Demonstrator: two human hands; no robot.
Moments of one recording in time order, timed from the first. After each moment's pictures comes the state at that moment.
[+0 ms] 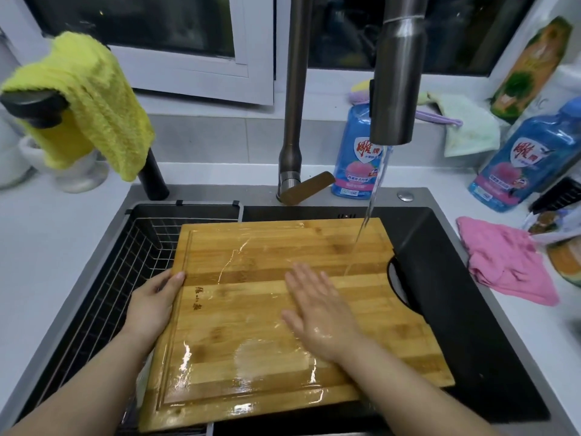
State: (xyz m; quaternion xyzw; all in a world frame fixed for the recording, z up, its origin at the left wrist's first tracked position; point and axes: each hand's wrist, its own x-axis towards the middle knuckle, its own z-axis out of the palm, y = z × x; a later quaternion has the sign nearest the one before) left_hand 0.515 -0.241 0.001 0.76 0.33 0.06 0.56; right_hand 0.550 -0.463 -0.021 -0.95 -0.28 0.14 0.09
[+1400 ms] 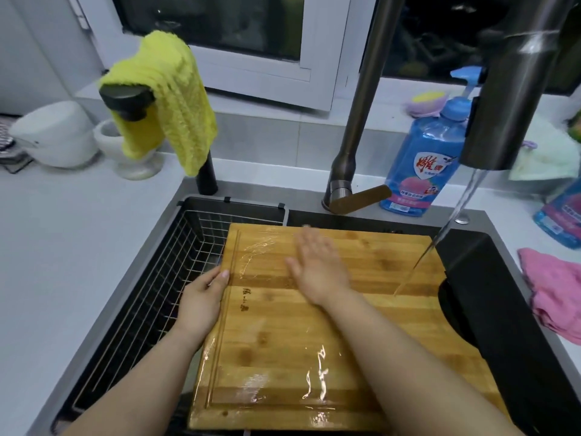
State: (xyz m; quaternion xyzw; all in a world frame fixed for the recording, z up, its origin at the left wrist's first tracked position) left_hand 0.516 -0.232 -0.014 0.72 0.32 0.06 0.61; right_hand 0.614 -0.381 -0.014 -0.95 -0.25 0.13 0.10
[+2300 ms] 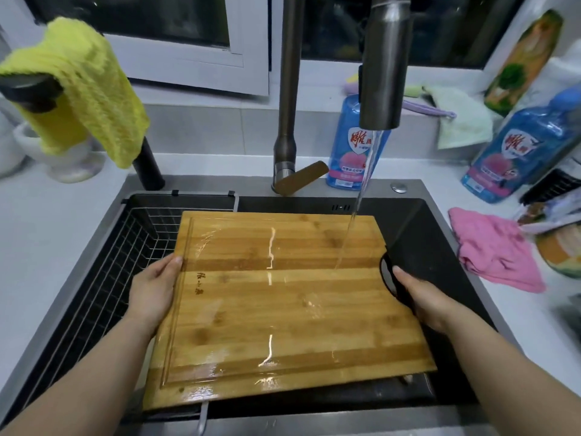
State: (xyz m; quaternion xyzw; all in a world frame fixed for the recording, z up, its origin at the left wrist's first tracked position) left_hand 0.518 -0.240 -0.012 0.76 0.33 0.07 0.56; right_hand 0.579 -0.588 -0.005 -0.78 0.23 0.28 0.51
